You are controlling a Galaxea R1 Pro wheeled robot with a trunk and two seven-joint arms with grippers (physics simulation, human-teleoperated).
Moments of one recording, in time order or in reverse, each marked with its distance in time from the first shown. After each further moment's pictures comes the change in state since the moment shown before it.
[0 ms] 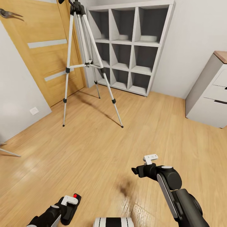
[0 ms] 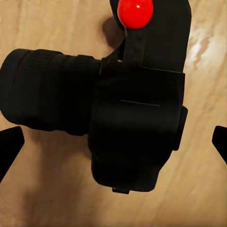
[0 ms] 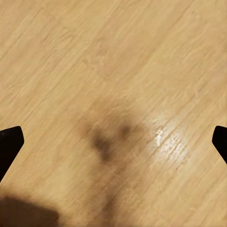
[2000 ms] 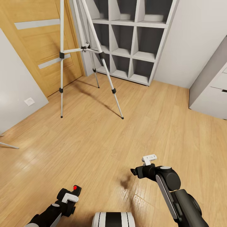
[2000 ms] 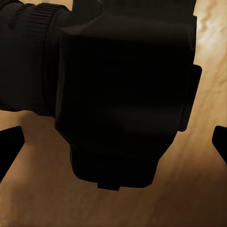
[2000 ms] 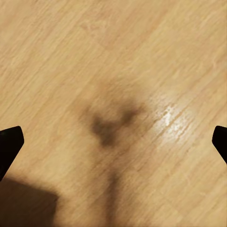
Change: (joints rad) left arm -0.010 -0.001 -0.001 -0.001 -0.005 -0.031 0.006; right arm 0.002 -0.007 0.026 0.000 0.001 0.000 -0.003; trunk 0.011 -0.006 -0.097
